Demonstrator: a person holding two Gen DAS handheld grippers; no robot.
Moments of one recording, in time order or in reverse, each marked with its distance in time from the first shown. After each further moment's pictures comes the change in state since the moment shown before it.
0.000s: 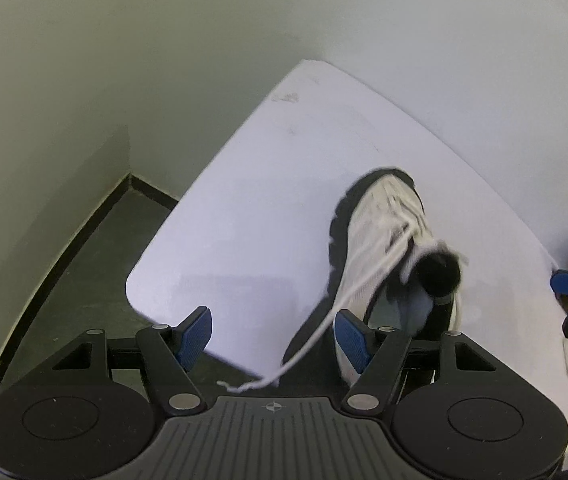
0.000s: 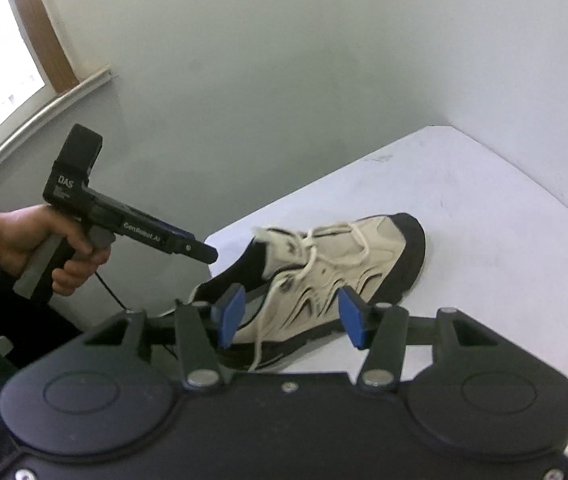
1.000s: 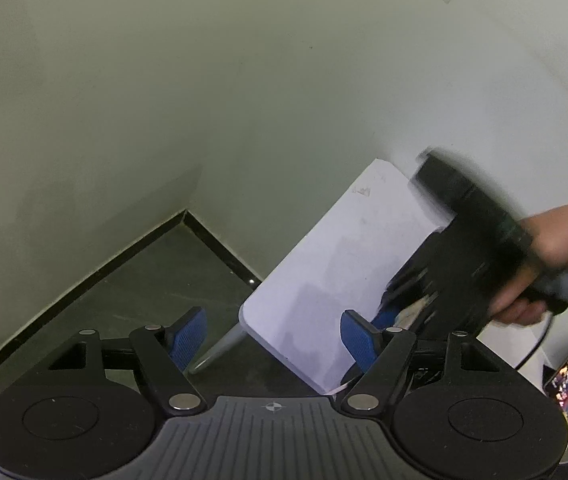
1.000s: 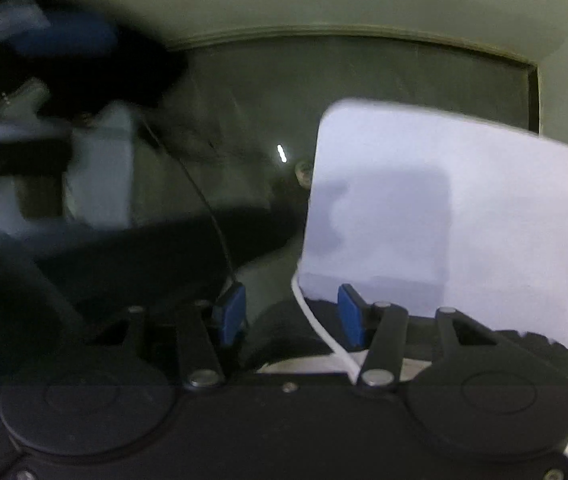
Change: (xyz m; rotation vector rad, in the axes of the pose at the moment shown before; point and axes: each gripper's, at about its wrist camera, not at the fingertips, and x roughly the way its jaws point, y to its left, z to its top) left arm -0.093 0.095 -0.027 -0.176 -0.188 -0.013; right arm 0.314 0.110 0.084 -0.536 1.084 0.173
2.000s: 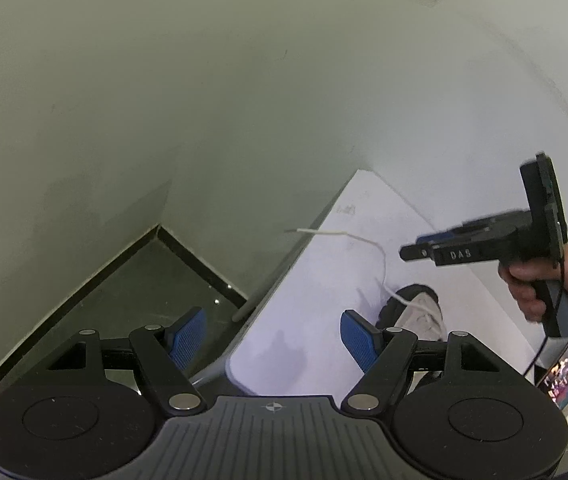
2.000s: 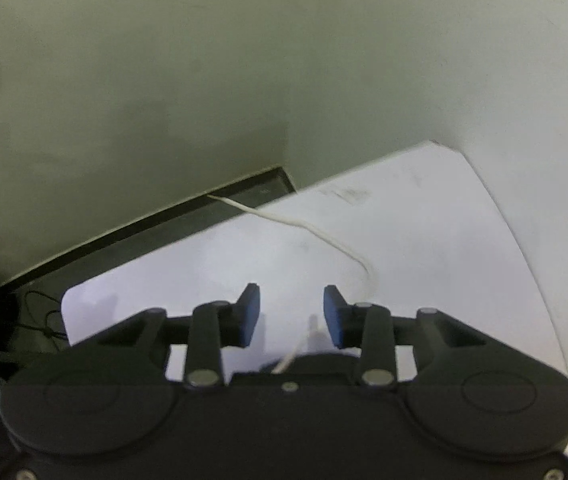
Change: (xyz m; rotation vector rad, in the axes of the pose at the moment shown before) left arm 0.033 0.005 0.039 0.048 0.005 -0.071; right arm -0.106 -0.099 -0.124 0.508 -0.653 -0.423
